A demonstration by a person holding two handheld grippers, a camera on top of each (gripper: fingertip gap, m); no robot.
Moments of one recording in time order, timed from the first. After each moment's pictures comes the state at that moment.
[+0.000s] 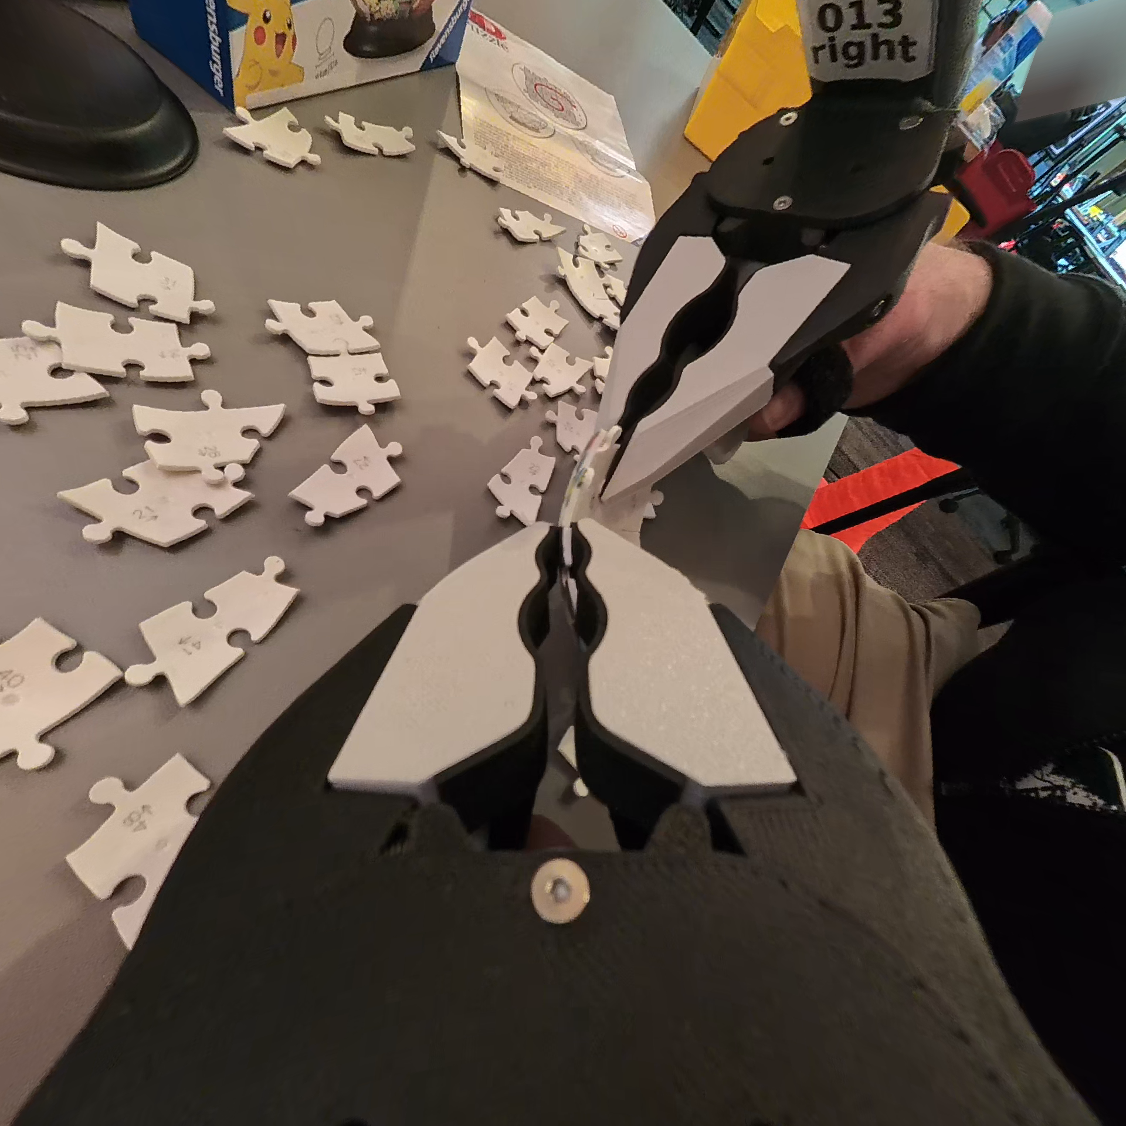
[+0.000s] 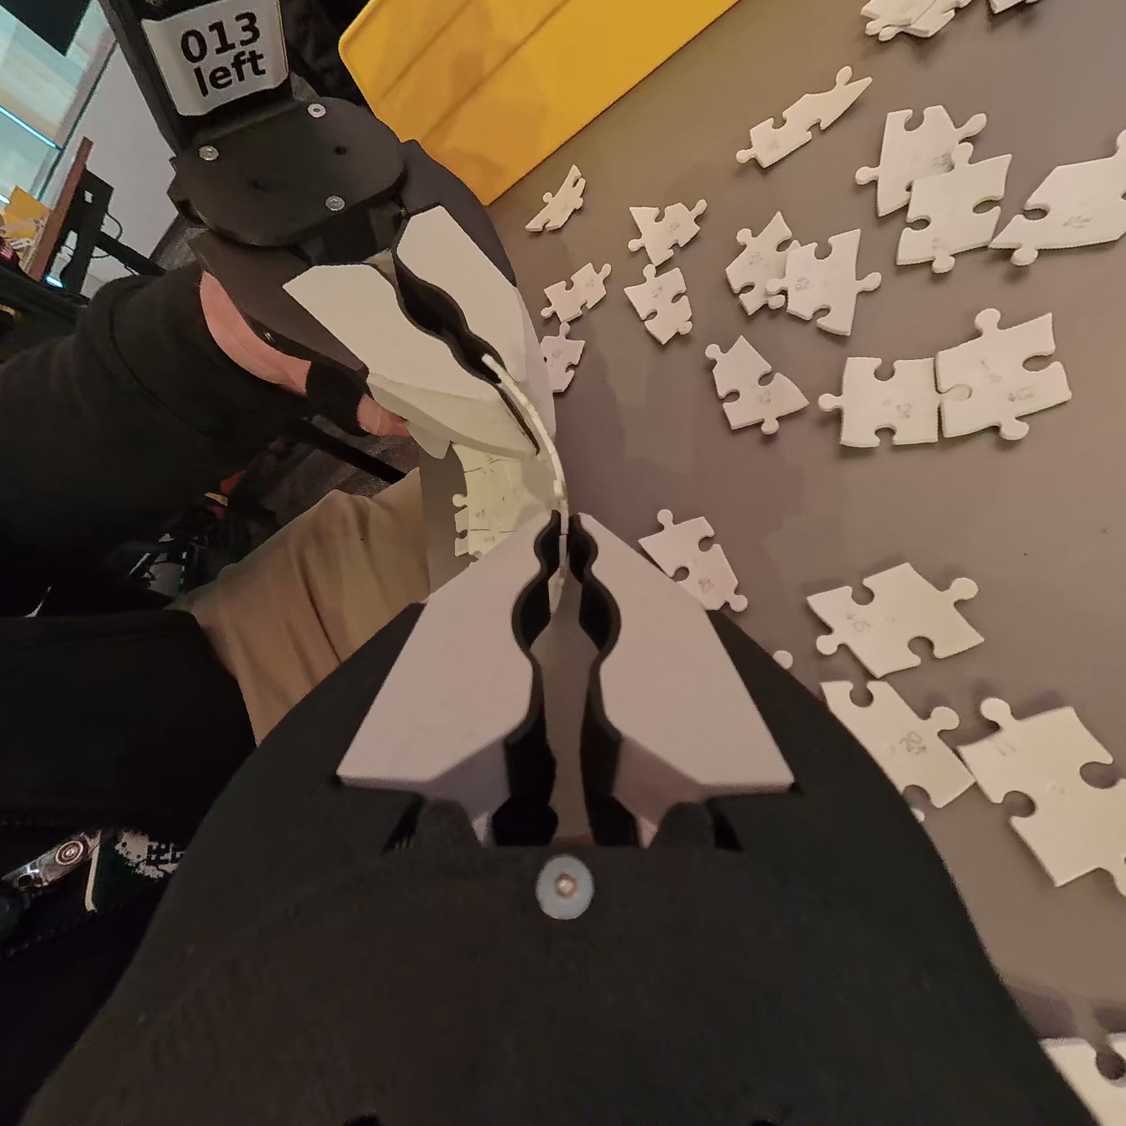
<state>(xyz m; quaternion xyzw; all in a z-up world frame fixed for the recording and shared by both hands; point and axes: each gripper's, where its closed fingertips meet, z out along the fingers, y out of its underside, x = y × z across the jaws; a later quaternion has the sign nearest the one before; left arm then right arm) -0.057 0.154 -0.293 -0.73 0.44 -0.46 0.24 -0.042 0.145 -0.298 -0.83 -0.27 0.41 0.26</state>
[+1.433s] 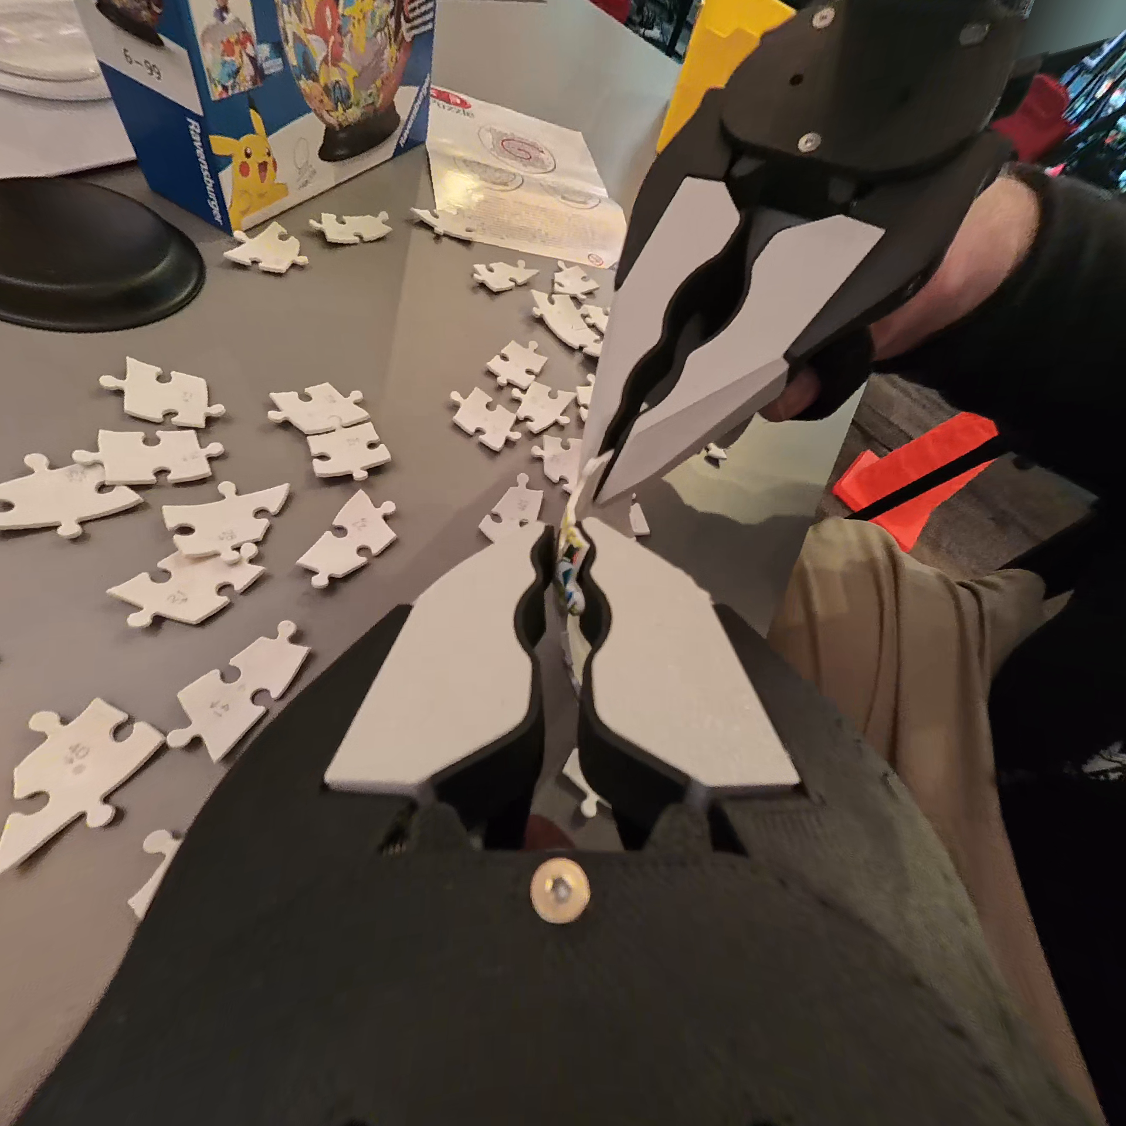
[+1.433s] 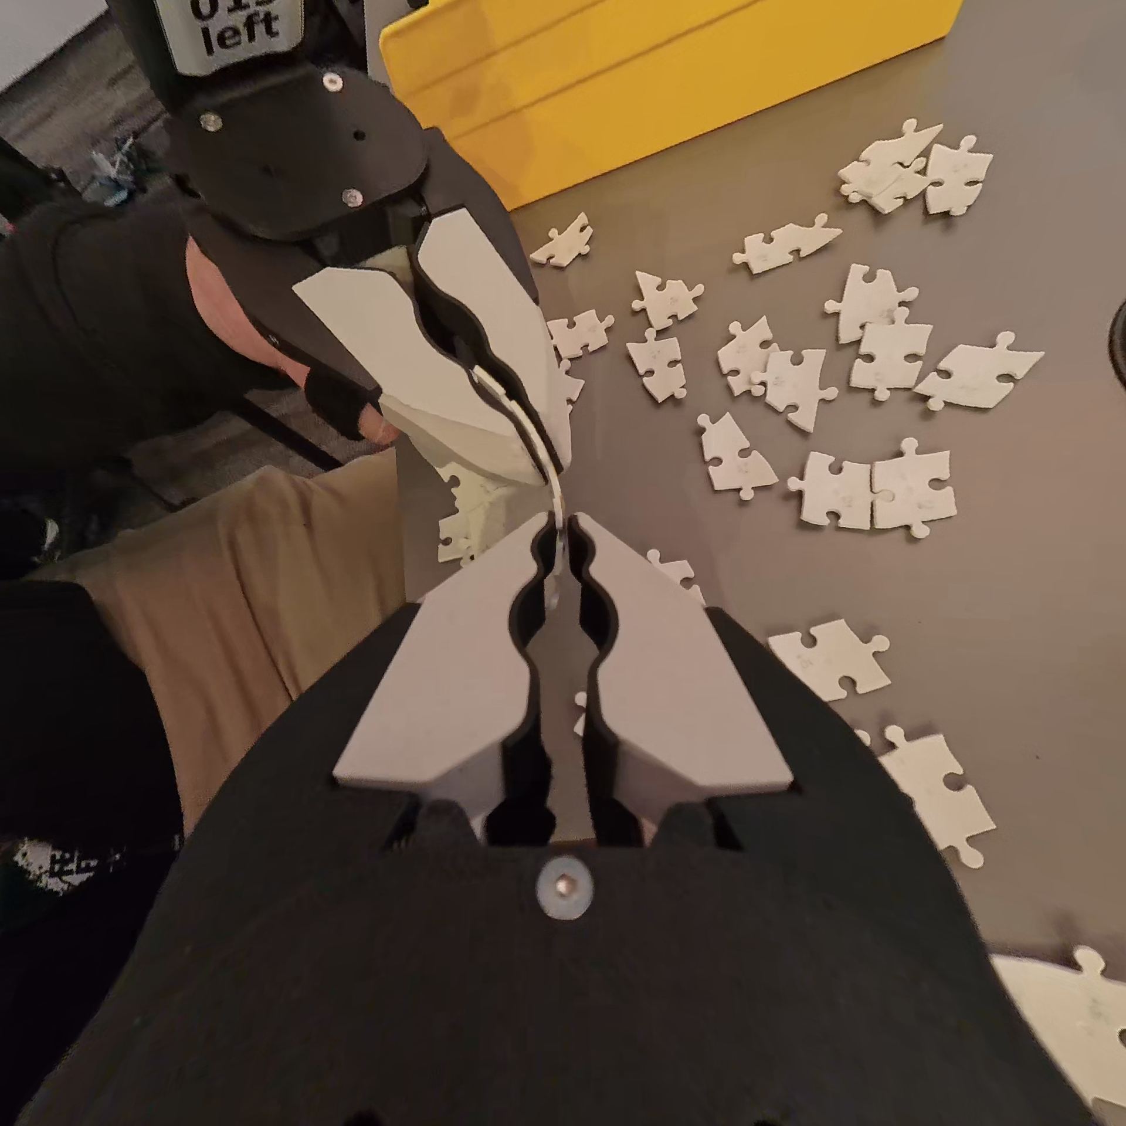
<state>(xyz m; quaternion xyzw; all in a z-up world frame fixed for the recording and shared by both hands) -0.052 0.150 -0.277 -0.70 0.48 -0.44 0.30 -0.044 0.147 -0.275 -0.82 -0.34 0.32 0.32</state>
